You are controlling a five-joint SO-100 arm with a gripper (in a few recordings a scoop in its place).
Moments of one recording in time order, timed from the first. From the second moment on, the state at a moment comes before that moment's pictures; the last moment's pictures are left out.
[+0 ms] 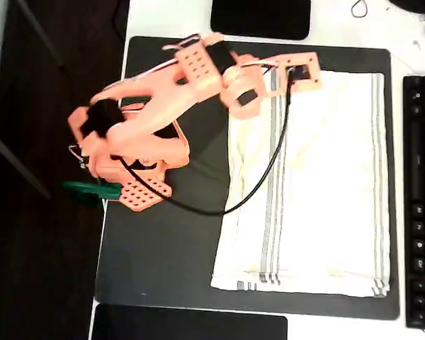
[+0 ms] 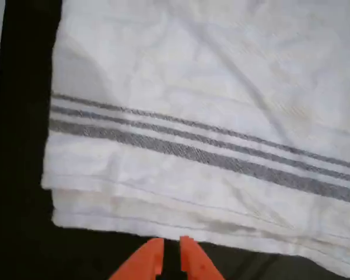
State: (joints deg) arm -32.2 124.2 122.7 72.4 -70.2
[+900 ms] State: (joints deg) arm -38.0 70.8 79.6 68.2 -55.1
